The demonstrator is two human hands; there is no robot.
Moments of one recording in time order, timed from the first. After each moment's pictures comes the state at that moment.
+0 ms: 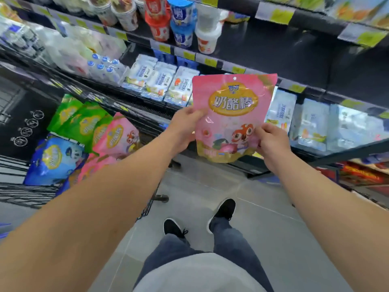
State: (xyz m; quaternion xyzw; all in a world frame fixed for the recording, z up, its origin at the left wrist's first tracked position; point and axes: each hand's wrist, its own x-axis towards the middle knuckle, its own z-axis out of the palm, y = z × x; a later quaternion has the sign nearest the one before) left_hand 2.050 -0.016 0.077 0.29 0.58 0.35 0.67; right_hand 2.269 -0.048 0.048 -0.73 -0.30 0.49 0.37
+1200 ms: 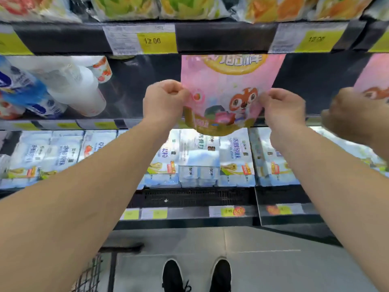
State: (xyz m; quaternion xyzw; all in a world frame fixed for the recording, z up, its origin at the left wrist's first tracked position) left_hand 2.291 0.279 -0.014 0.58 0.58 0.35 0.46; right_hand 2.490 0.193 -0.017 -0.78 -0.23 0.26 0.51
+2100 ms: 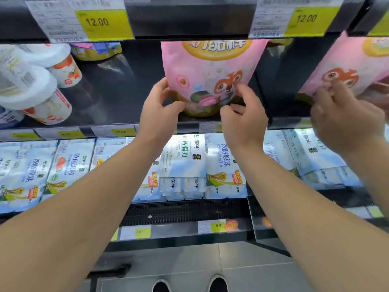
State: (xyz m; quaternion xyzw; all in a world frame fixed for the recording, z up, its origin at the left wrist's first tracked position) left_hand 2.324 0.266 -0.049 0.58 0.48 0.37 0.54; right_hand 2.459 0.199 -0.057 -0.73 -0.35 0.20 0.55
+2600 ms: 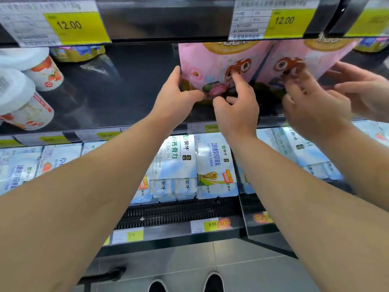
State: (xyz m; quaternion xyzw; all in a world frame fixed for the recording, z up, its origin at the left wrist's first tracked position) left_hand 2.379 0.280 -0.030 0.65 0.46 0.27 0.54; right_hand 2.487 0.212 -0.054 -0.77 -0.35 0.17 0.51
